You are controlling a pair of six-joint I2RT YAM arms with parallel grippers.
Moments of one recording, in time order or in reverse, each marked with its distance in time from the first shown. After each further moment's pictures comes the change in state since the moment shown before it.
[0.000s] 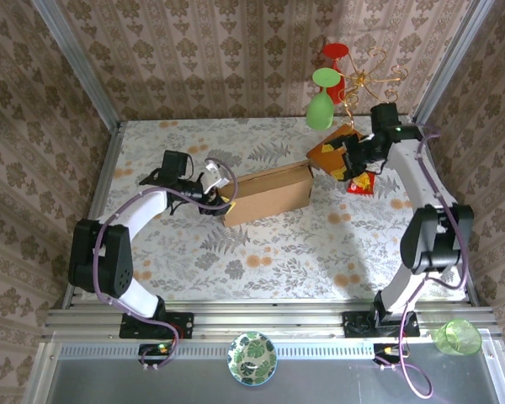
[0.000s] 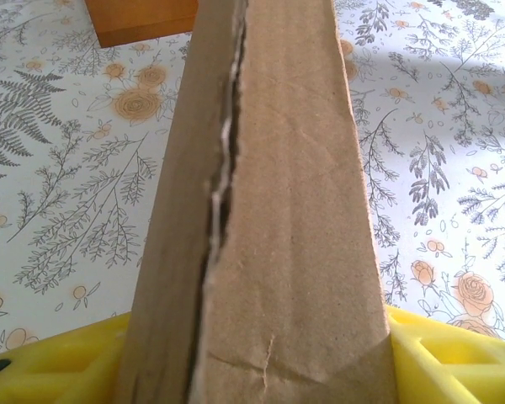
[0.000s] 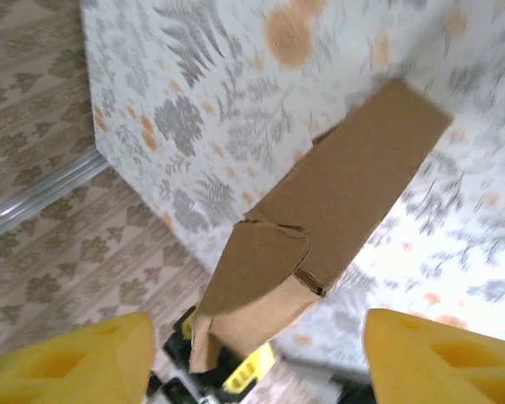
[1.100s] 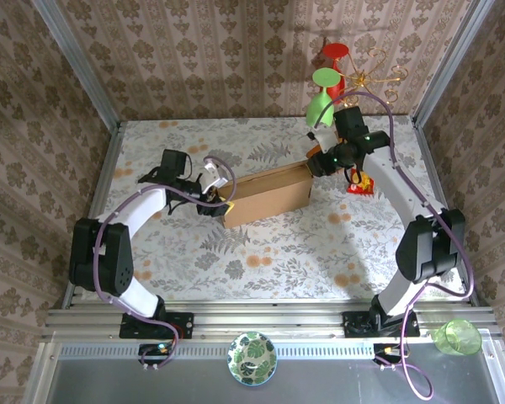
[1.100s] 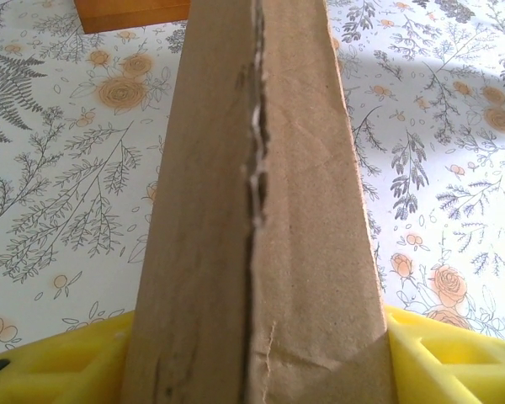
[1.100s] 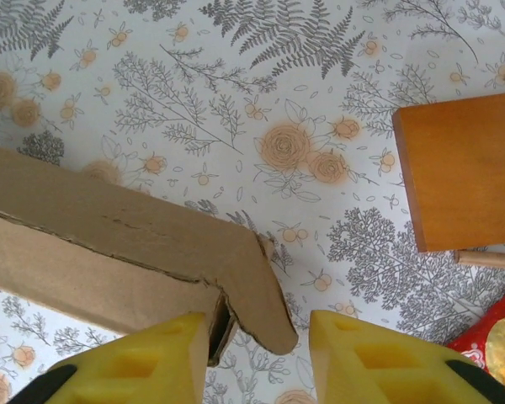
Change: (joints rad) left arm 0.013 0.014 0.030 -0.076 0.022 0.020; right arm 0.237 0.014 -0.018 0.100 0.399 -1.305
